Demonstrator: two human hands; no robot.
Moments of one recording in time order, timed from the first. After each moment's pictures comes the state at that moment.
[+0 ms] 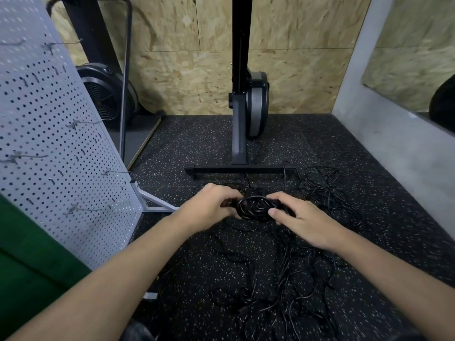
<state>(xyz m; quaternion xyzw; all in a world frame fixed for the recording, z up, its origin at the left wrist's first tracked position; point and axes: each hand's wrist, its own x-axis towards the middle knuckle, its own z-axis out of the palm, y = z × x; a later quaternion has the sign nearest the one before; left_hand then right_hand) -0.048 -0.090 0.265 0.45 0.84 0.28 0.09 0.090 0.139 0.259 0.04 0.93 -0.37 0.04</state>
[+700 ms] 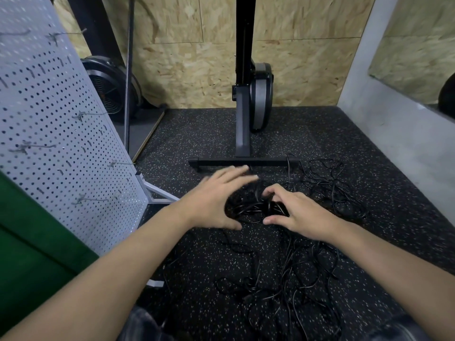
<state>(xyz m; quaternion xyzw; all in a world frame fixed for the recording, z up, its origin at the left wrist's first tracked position) -0.037 -0.105 0.271 0.48 0.87 0.08 0.07 0.082 0.124 0.254 0.00 0.97 -0.25 0.07</state>
